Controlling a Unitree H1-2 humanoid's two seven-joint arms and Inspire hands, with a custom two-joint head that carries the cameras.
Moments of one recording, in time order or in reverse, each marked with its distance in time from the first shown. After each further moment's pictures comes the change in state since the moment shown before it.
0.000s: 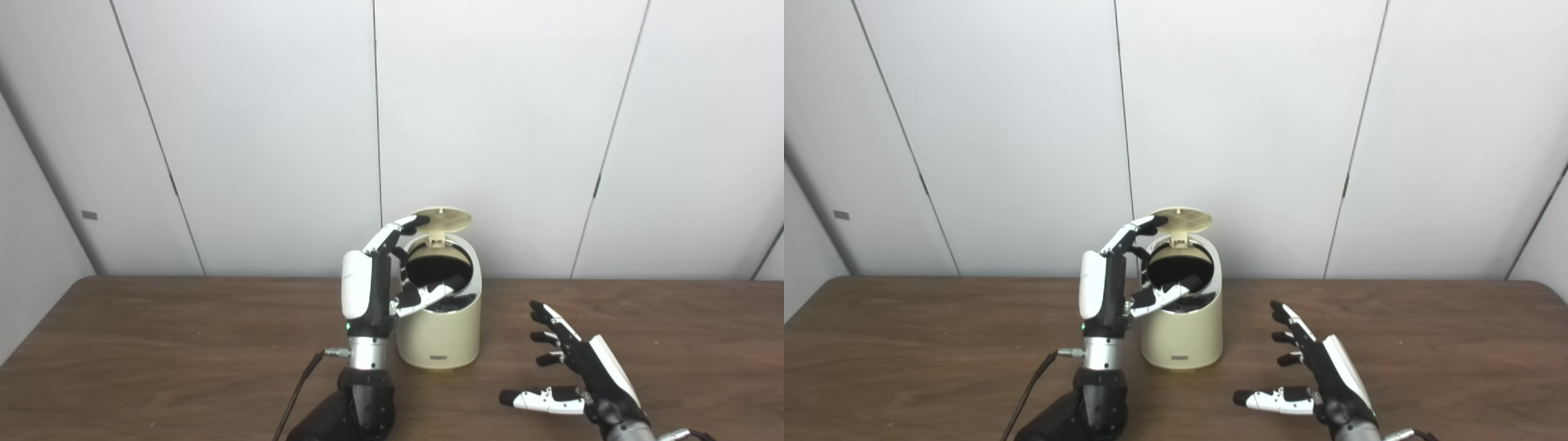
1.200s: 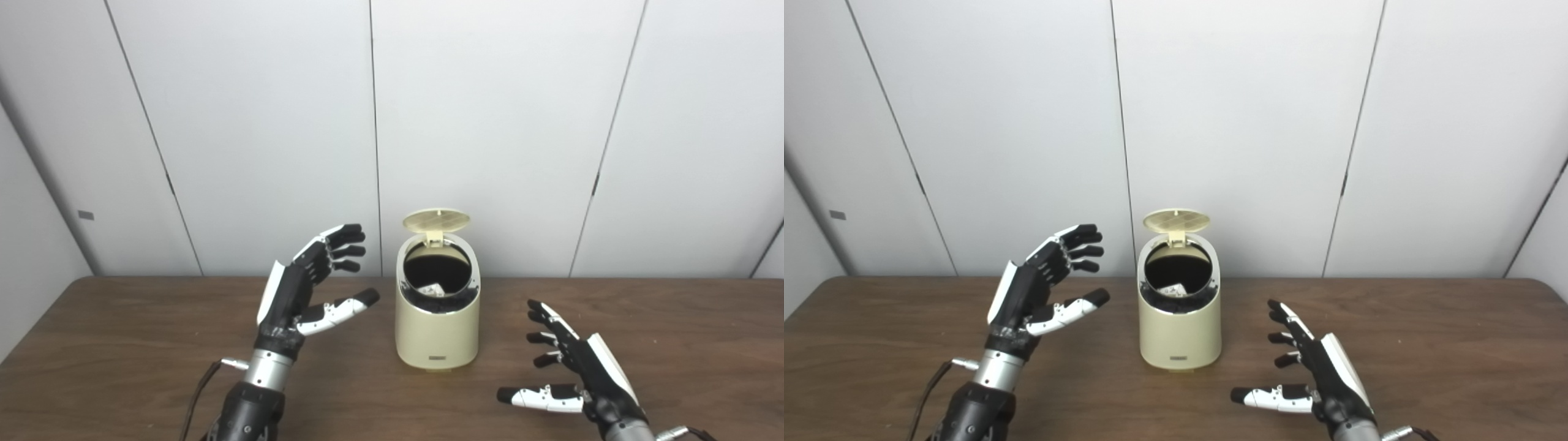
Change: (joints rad) left arm 0.313 0.252 0.353 -0.635 -0.554 0.147 -0.888; right arm -0.006 0.000 0.001 0.001 0.013 0.001 0.010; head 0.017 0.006
